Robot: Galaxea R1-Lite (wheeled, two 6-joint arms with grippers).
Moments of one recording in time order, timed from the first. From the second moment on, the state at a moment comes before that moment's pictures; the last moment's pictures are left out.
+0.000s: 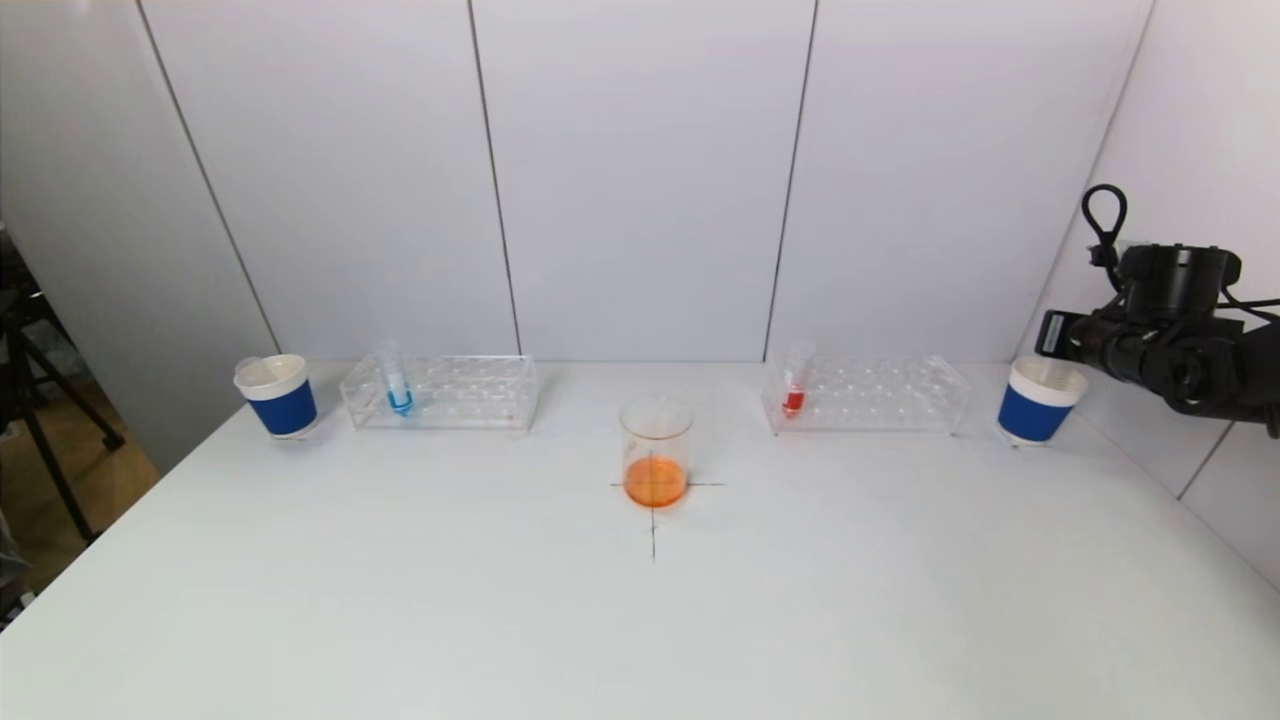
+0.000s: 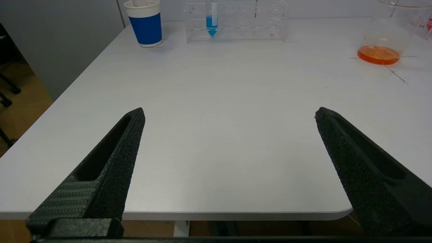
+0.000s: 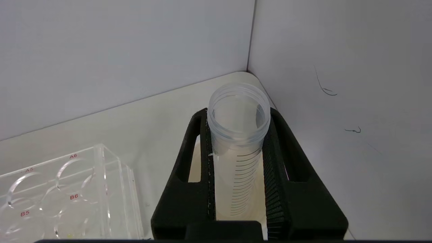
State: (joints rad) left arm 0.00 0.00 0.00 0.01 0.00 0.00; right arm -0.23 2.21 -1.35 -0.51 -0.12 0.07
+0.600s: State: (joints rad) left arm 0.00 0.00 0.00 0.01 0.00 0.00; right arm -0.23 2.21 -1.35 -0.51 -0.12 0.07
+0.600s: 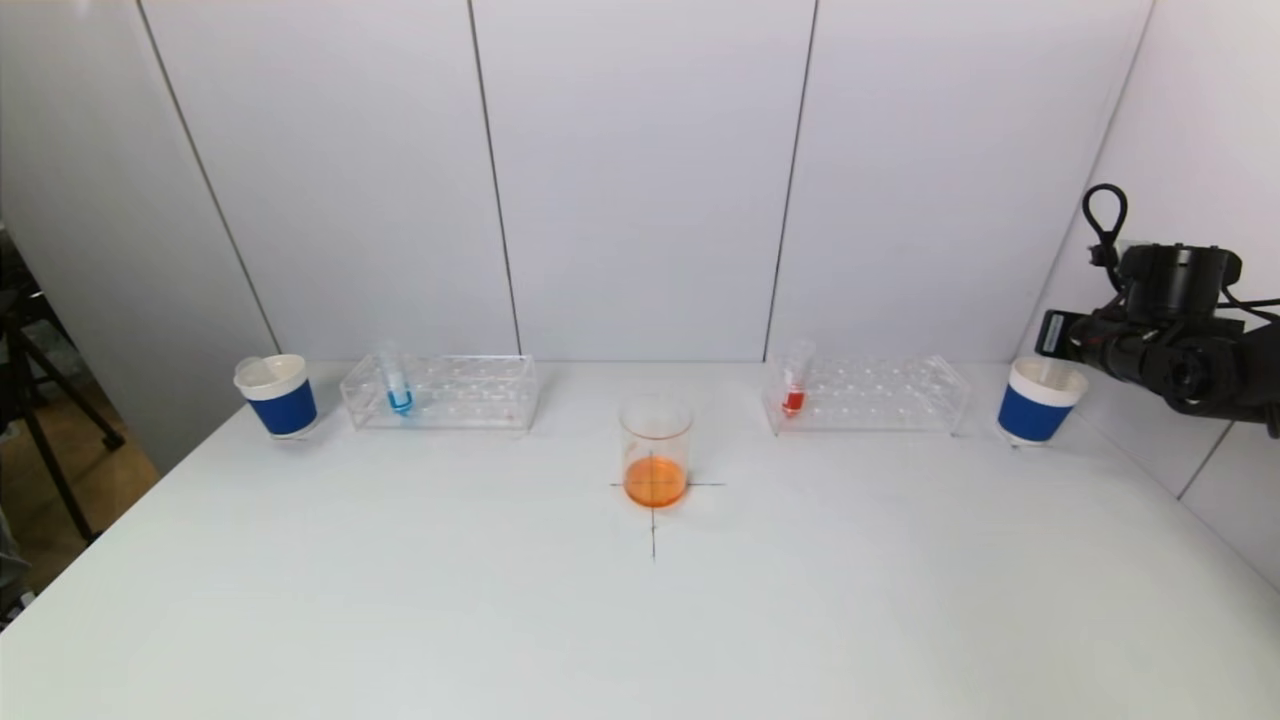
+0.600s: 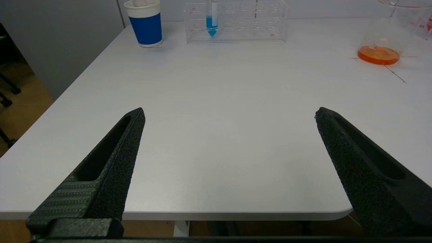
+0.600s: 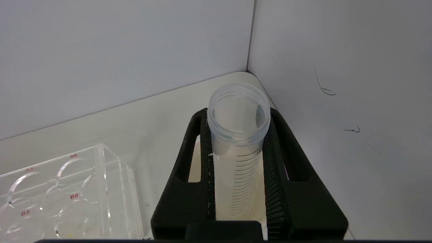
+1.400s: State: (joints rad) left arm 0.00 0.00 0.00 0.01 0.00 0.00; right arm -0.23 2.20 -1.35 -0.51 -0.12 0.07
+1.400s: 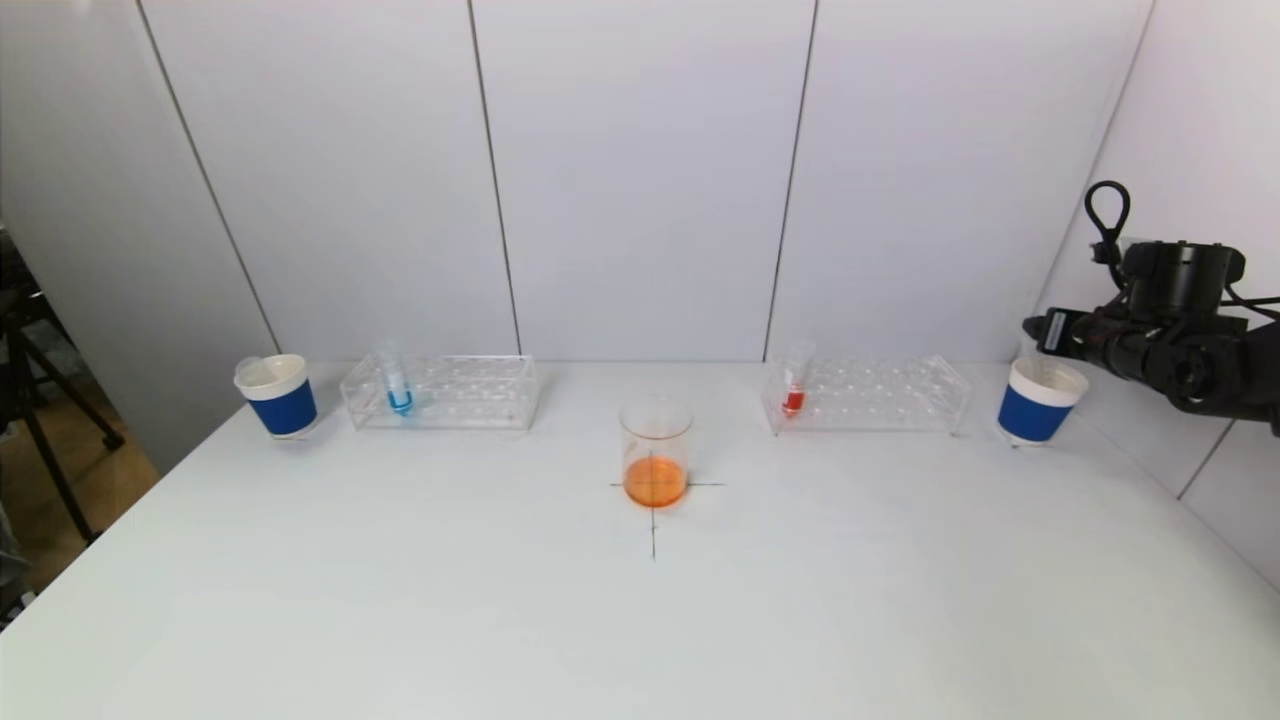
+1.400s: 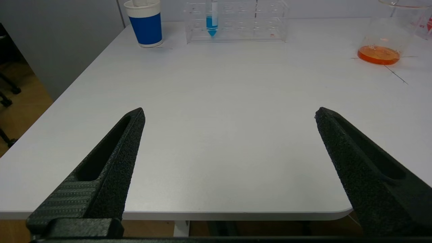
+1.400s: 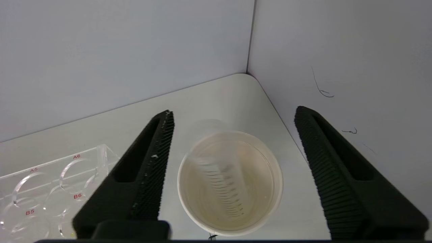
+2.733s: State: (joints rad) left arm 0.00 0.00 0.00 0.01 0.00 0.00; right arm -0.03 1.50 -0.69 -0.67 -0.14 0.02
